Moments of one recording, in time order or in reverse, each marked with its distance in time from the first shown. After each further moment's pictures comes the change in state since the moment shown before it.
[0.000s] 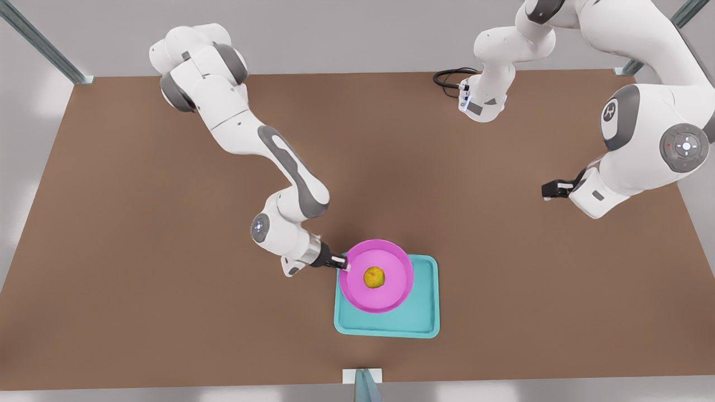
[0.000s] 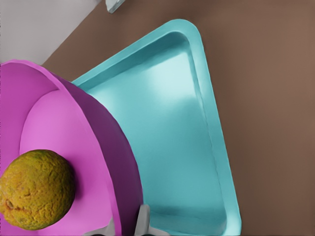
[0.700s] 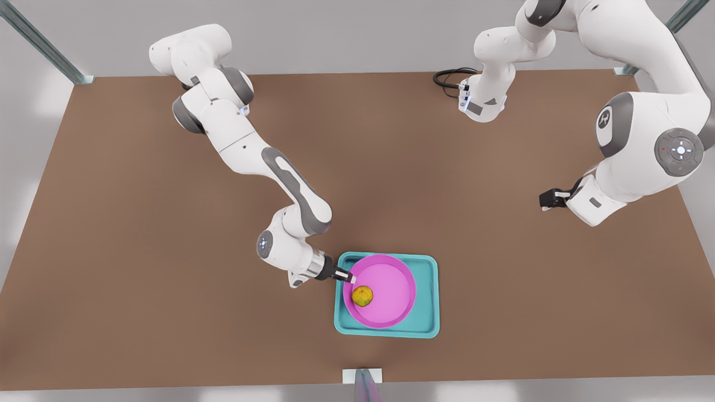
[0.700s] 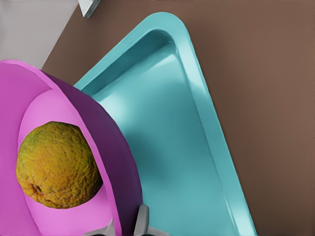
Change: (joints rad) left arm -0.005 0.021 -0.006 0.000 0.003 0.071 -0.003; right arm -0.013 0.187 0.053 0.188 0.012 0.017 0.054
